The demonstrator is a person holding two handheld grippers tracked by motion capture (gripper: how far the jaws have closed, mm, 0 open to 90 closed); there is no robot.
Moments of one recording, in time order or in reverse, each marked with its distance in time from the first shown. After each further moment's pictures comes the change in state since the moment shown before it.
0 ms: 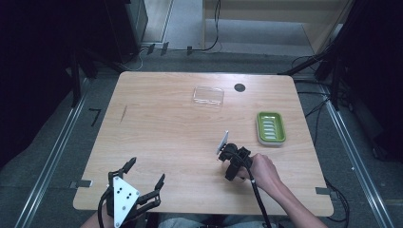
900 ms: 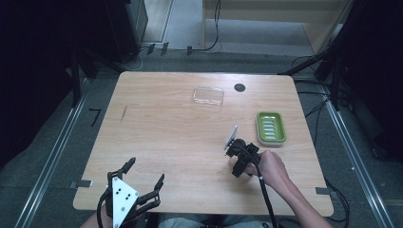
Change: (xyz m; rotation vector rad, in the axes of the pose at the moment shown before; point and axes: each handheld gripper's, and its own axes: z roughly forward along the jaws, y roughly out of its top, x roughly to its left) left arm 0.001 0.000 -0.001 -0.012 0.003 0.000; right arm -0.017 -0.014 -0.017 -0.002 -0.003 0.047
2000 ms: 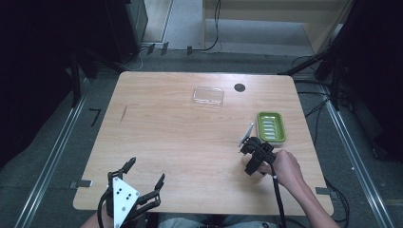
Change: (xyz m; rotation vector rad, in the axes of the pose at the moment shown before) left arm -0.001 0.001 0.000 0.004 0.002 0.004; right arm -0.028 -0.029 -0.006 0.002 -0.008 0.074
